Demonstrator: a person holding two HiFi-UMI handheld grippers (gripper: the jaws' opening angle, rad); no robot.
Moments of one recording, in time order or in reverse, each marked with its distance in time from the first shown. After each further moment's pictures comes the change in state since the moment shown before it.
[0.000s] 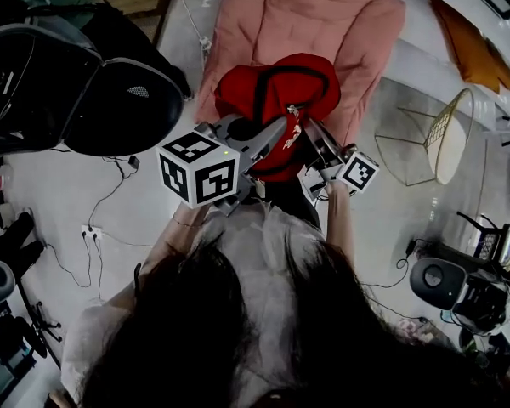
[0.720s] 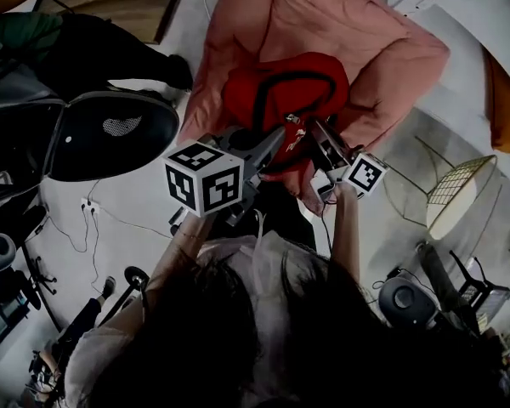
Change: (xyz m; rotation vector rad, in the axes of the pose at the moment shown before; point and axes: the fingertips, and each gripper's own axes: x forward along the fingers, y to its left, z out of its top) left arm 0.125 0.142 0.039 -0.233 0.046 0.242; right arm 0.099 -0.146 0.083 0.093 0.235 -0.029
